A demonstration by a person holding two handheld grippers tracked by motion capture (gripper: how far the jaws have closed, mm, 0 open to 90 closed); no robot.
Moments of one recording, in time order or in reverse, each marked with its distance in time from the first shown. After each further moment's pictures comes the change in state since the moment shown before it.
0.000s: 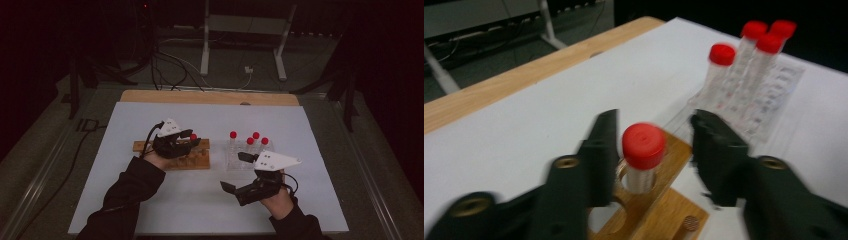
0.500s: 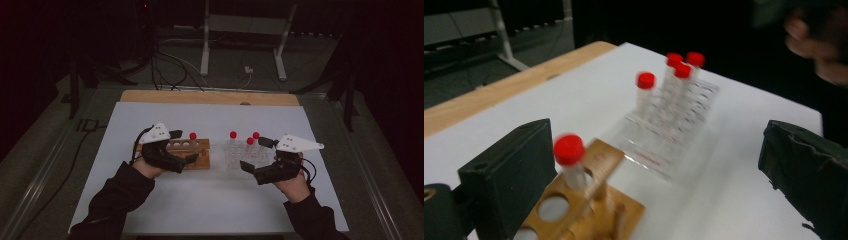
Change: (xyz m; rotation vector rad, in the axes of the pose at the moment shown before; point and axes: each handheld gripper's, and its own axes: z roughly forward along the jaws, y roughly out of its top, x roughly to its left) left arm -0.021 0.002 -0.049 -0.061 -0.162 0.027; right arm -0.050 0.005 -0.026 -0.031 -0.105 0.045
